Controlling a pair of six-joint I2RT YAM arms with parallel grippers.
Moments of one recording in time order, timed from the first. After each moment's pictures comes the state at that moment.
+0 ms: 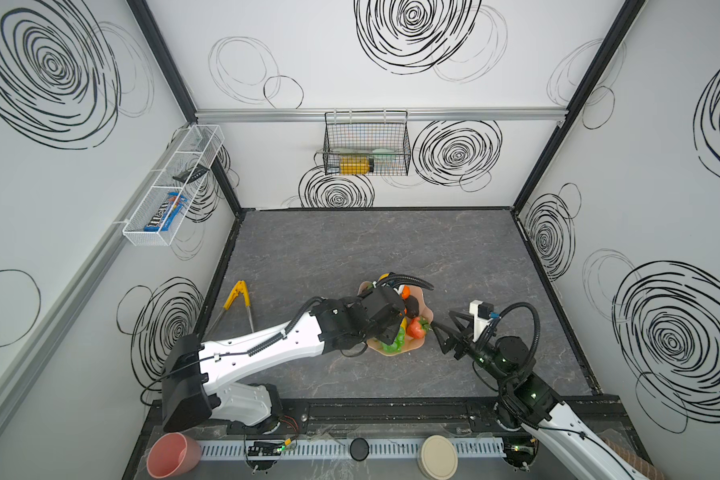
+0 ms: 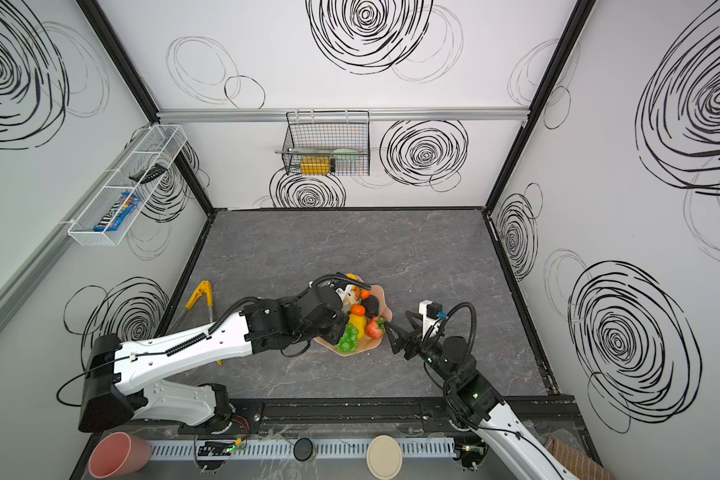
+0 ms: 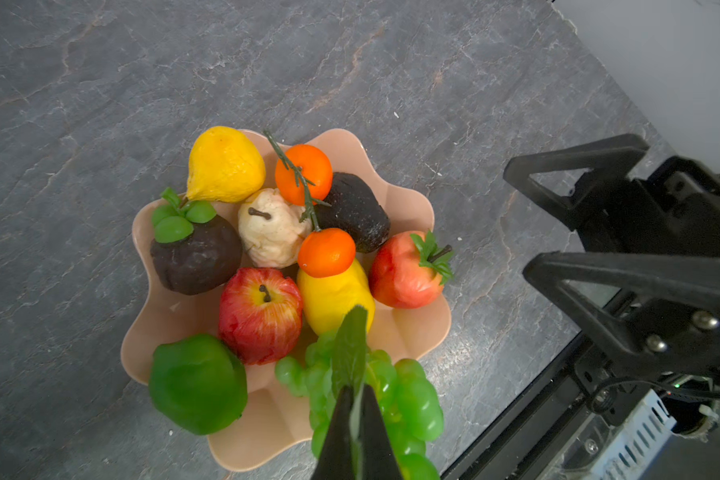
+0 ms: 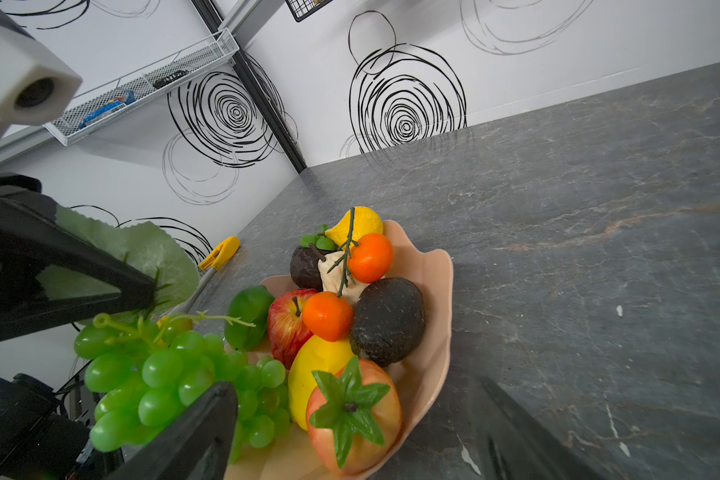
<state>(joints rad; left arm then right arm) -1.09 1.35 1.12 -0.64 -0.22 -0.50 0.63 0.15 0.00 0.03 -0.06 0.47</state>
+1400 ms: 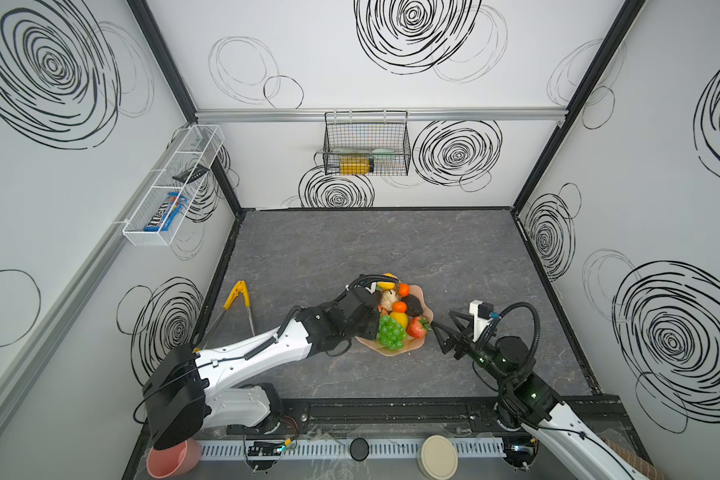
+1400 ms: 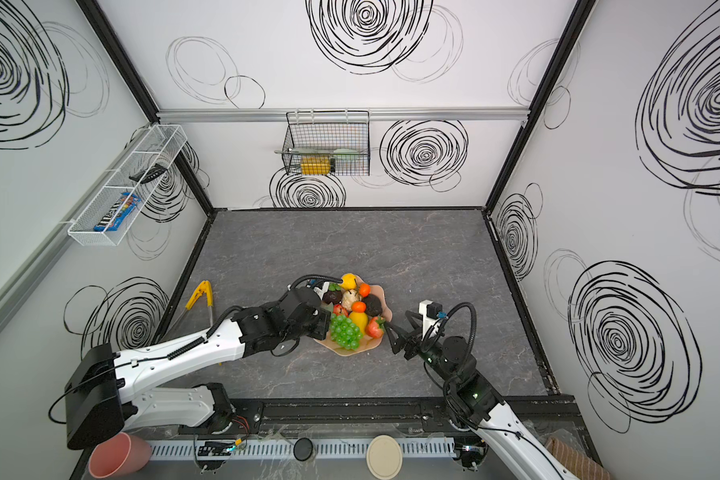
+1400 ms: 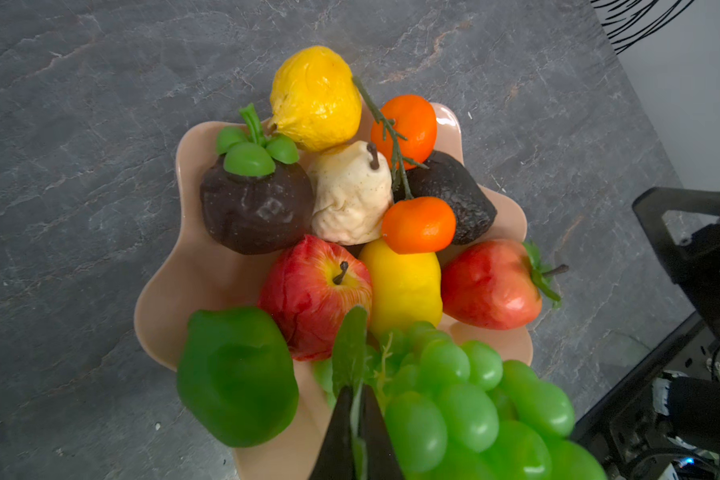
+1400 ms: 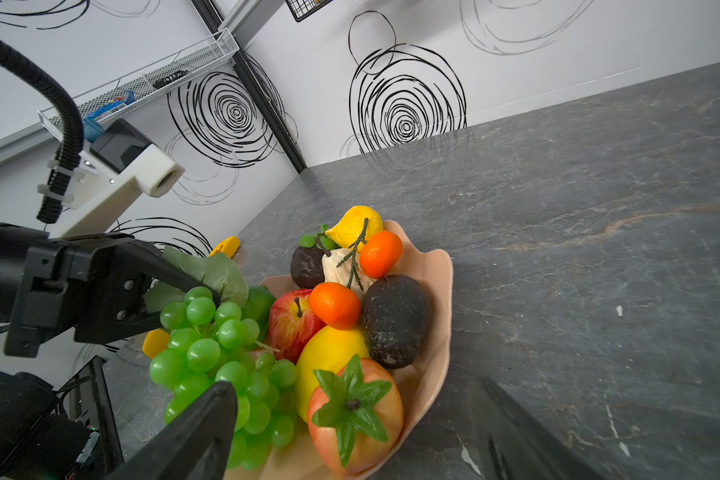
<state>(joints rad) -0.91 1.25 0.82 -0.41 -0.13 -0.62 0.63 0.15 0.00 0.03 -0.06 0.47</state>
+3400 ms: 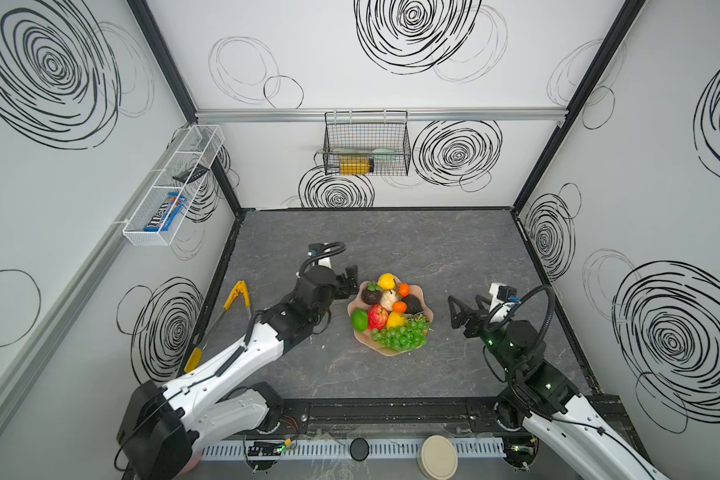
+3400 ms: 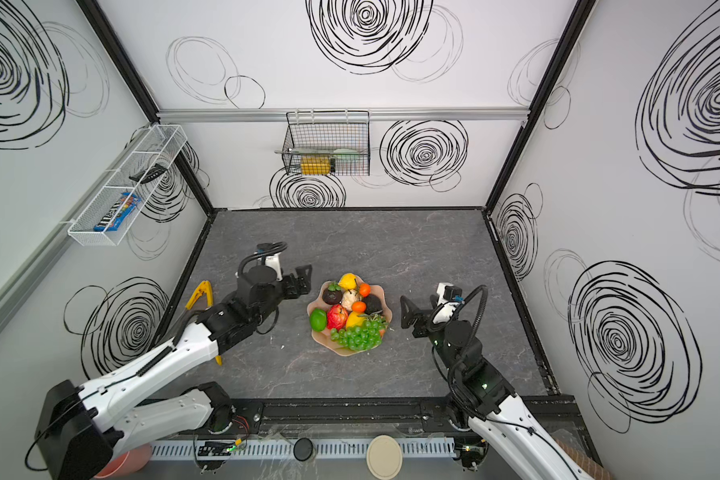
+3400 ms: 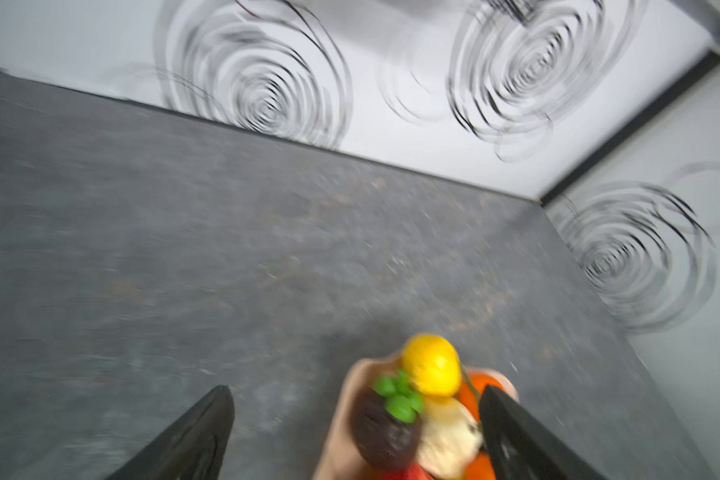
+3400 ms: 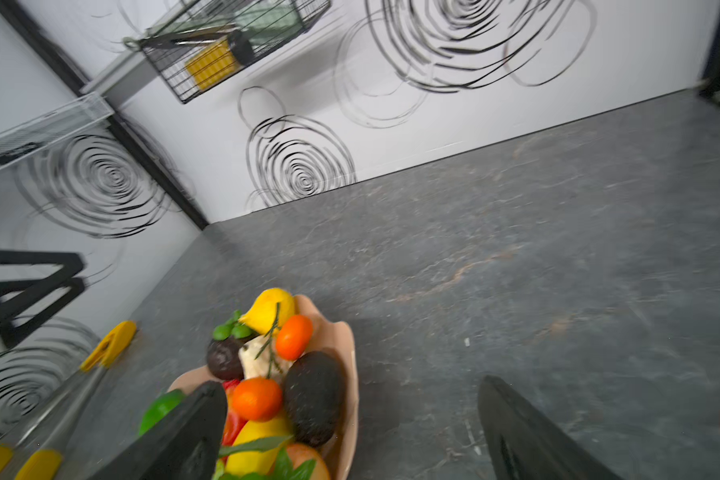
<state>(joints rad) -0.58 1.01 0.68 -0.09 -0.42 -0.57 0.60 0.35 0.30 -0.16 0.34 0.48</state>
